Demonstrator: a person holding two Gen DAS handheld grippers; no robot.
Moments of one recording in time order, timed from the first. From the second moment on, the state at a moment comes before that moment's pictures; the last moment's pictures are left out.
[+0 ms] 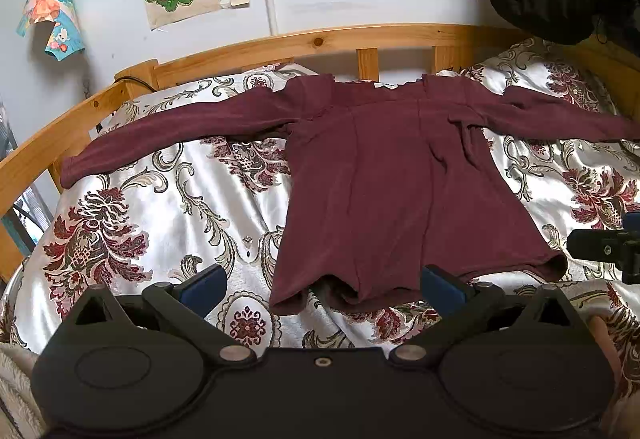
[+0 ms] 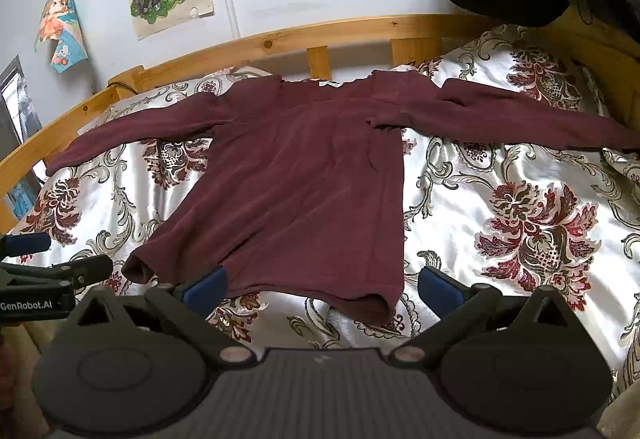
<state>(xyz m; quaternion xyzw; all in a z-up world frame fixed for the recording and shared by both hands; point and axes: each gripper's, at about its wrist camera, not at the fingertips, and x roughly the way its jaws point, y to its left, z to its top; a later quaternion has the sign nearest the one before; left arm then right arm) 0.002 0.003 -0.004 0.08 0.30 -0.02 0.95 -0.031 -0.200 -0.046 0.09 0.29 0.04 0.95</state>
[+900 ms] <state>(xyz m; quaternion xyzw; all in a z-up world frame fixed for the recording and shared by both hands) 0.001 0.005 -0.007 0.08 0.30 -0.02 0.95 -0.030 -0.200 -0.049 0.09 0.29 0.04 0.95</state>
